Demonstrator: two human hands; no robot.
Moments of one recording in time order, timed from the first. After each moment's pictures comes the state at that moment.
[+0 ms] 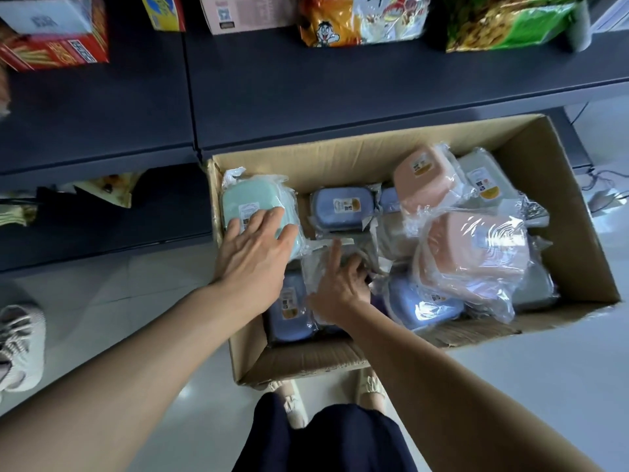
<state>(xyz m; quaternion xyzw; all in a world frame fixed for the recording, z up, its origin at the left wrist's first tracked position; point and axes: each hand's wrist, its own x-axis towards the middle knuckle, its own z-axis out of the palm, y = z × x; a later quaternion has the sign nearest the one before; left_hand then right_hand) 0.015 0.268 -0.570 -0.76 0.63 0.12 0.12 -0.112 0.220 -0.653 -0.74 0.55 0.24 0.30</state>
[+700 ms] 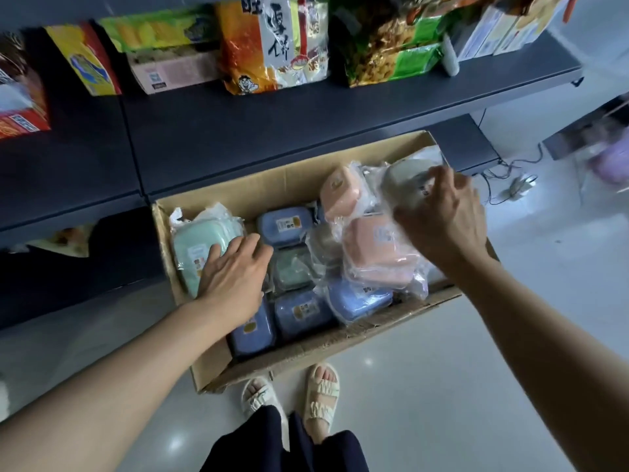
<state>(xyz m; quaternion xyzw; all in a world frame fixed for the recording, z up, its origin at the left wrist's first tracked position) -0.031 0.249 -0.527 -0.72 0.66 0.15 0.12 -0.249 0.114 -0.473 -0.71 0.69 -0.06 0.11</state>
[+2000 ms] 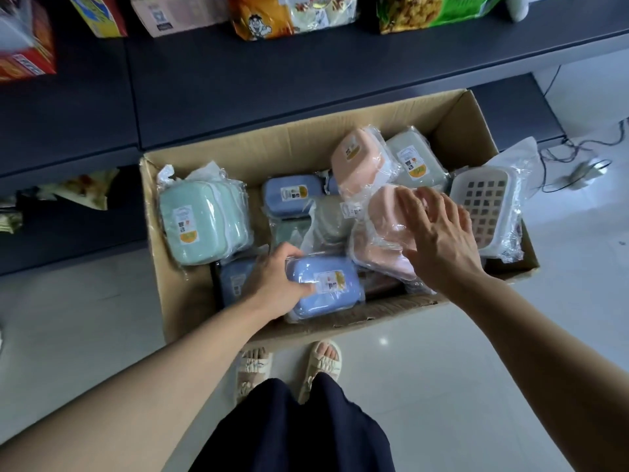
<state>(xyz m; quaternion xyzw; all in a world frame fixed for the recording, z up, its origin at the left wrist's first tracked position) -0.109 0.246 -0.590 -0.82 0.33 0.45 -0.12 -0.316 0.109 -0.587 -0.88 0.46 0.03 0.10</state>
